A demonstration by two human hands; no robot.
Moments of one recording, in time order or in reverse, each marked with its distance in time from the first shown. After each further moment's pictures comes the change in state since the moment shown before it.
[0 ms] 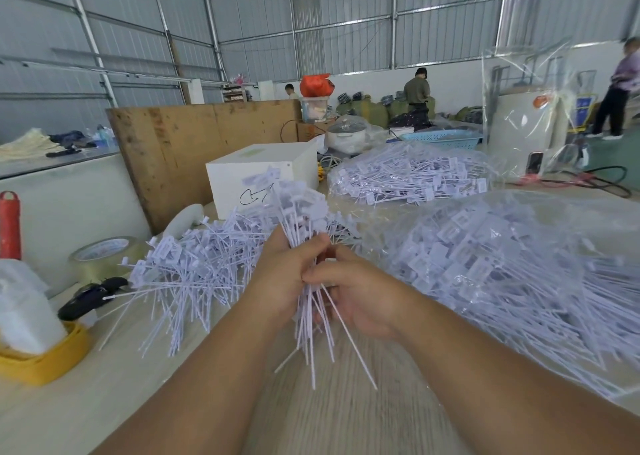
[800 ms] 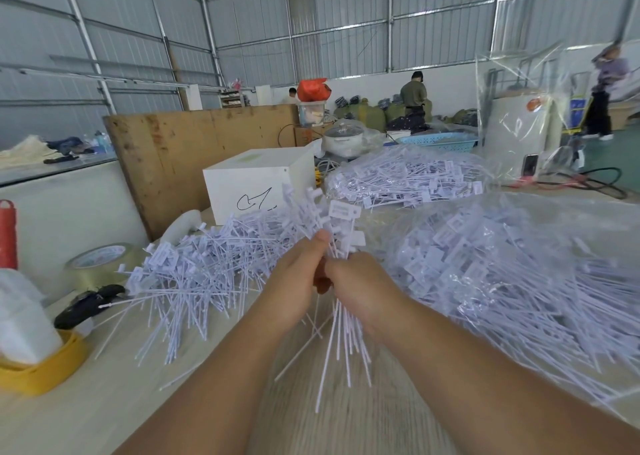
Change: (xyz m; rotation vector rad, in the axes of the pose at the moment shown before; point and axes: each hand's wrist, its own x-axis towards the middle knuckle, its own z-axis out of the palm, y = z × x) left_hand -0.001 -0.007 0.004 0.370 -0.137 0.033; right_hand 0.005 -0.007 -0.001 -0.501 0.417 -0.022
